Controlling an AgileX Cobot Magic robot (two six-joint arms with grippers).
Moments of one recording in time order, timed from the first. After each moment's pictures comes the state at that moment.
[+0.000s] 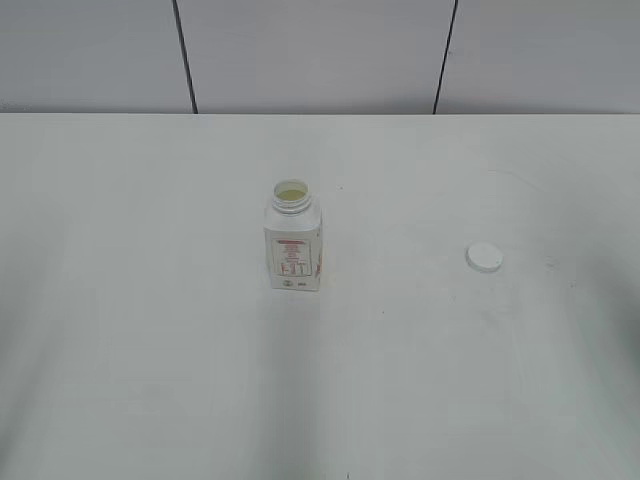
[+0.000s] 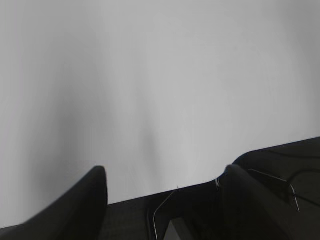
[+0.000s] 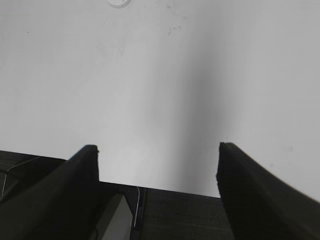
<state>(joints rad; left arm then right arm) 0.00 0.60 -0.54 -0.10 1.06 0.15 -0.06 0.94 -0.94 0.17 1.19 -0.32</state>
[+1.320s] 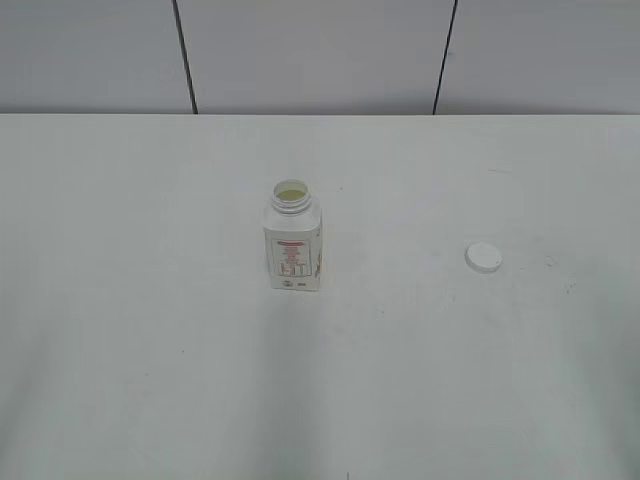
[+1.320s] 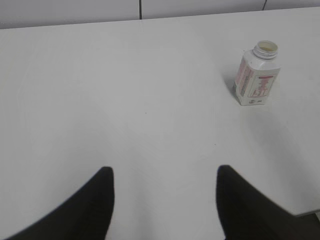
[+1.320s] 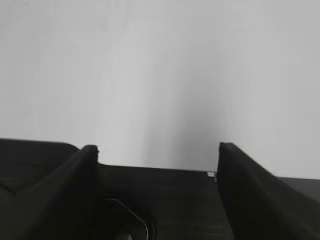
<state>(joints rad) 0.00 0.02 -0.52 -0.11 1.06 0.11 -0.06 0.36 -0.52 0.18 1.12 -0.24</state>
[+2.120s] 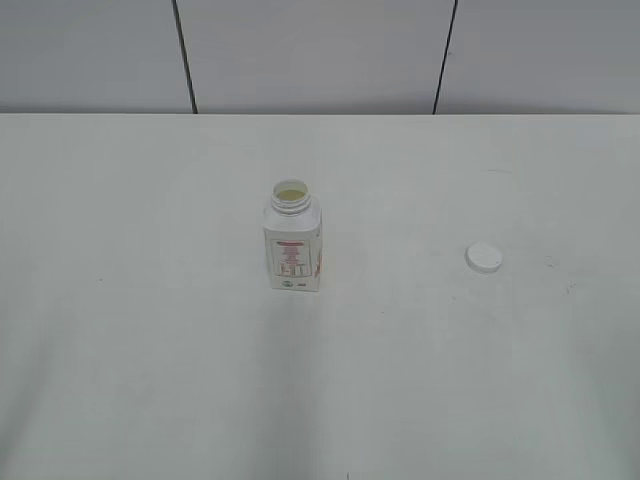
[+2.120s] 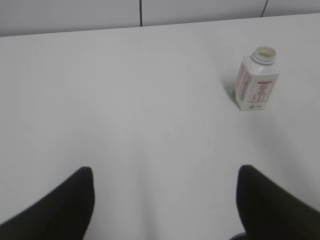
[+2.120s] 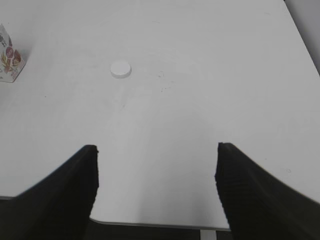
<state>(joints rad) 0.00 -0.01 -0.52 -0.11 1.06 0.11 -0.06 -0.01 -0.52 0.17 1.10 -0.23</state>
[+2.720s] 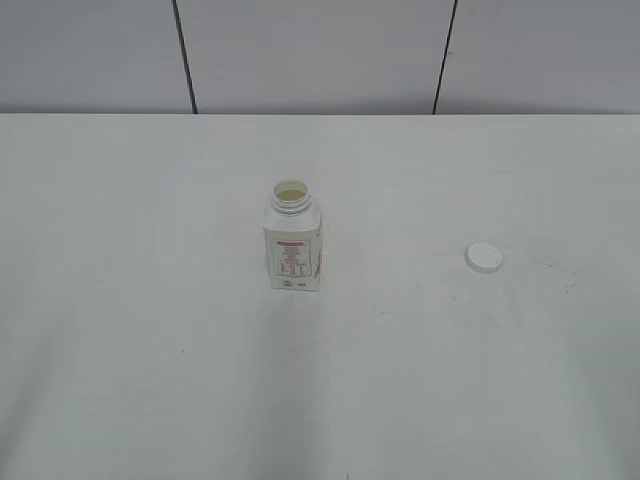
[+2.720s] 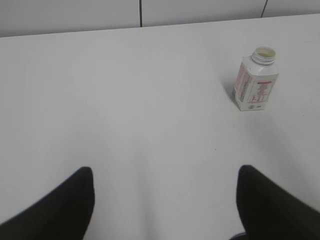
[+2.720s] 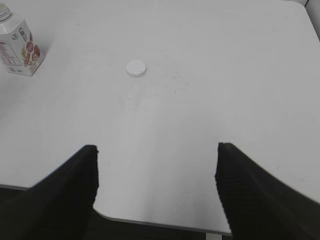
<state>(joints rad) 0.00 -0.01 -0.52 -0.11 1.06 0.11 0.02 -0.01 -0.52 0.17 1.10 -0.23</state>
